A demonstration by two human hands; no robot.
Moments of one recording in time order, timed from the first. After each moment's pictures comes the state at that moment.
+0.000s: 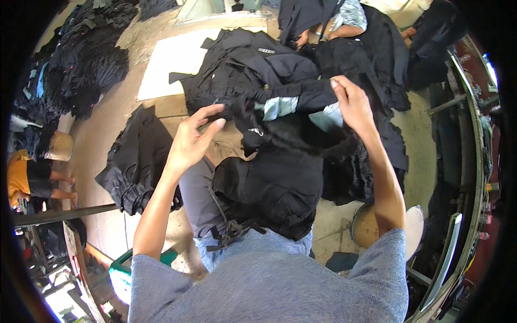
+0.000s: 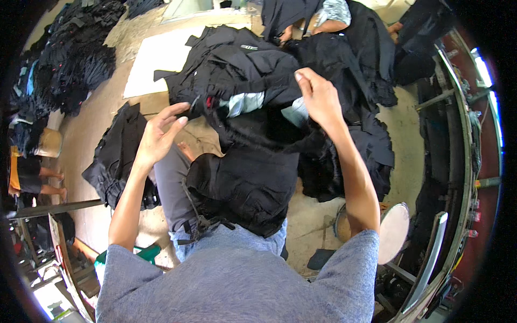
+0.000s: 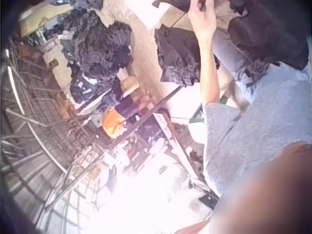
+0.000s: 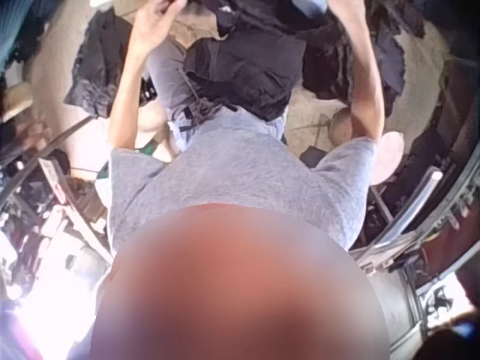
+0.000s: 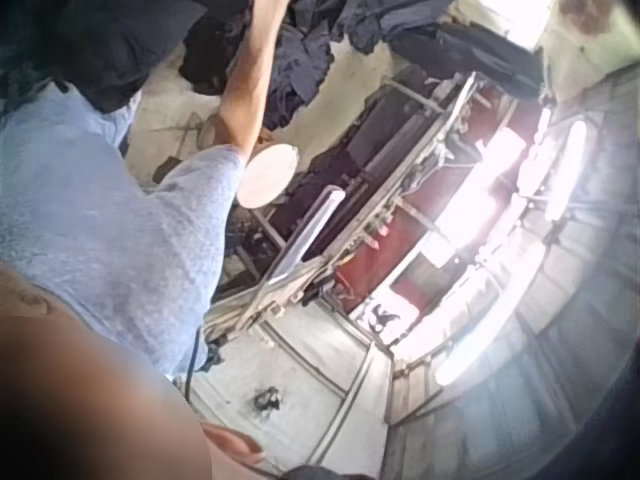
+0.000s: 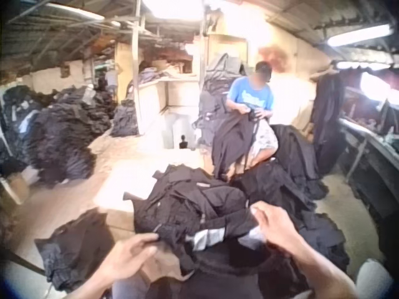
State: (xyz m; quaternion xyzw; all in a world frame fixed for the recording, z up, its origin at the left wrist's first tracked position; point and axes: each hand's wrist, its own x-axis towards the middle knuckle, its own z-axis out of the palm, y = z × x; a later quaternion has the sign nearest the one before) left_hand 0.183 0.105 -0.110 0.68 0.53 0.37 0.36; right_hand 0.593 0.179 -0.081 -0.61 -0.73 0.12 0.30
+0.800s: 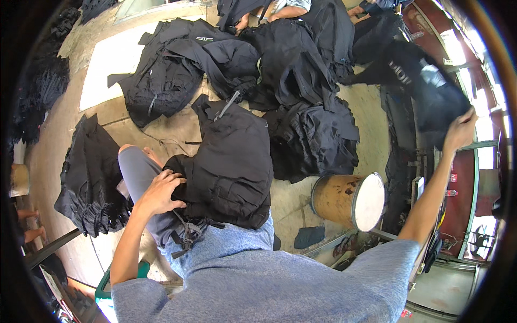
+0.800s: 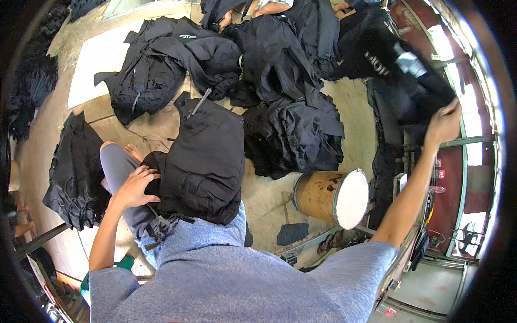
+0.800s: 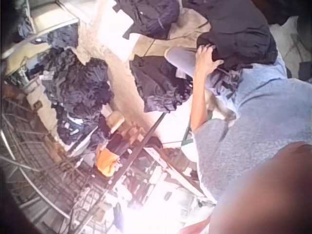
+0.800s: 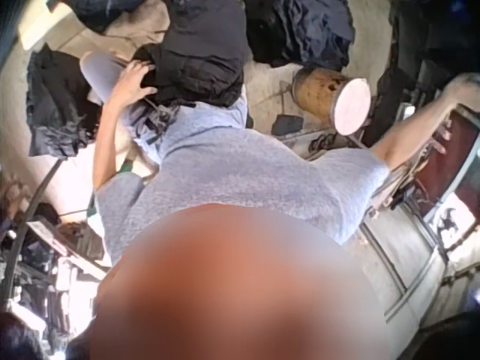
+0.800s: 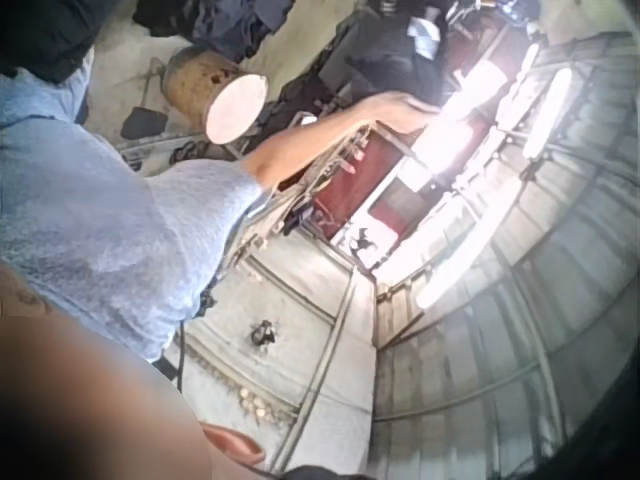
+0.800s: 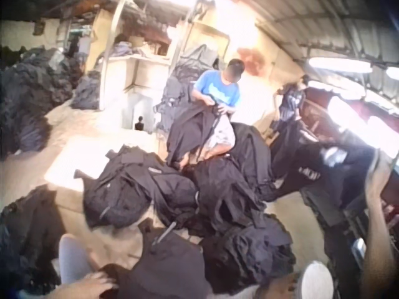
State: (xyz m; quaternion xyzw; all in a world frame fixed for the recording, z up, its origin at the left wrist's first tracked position) left_hand 0.163 0.021 -0.232 0.85 0.39 -0.02 0.35; right_hand 0.969 0.043 0.183 -0.70 -0.35 -0.60 0.15
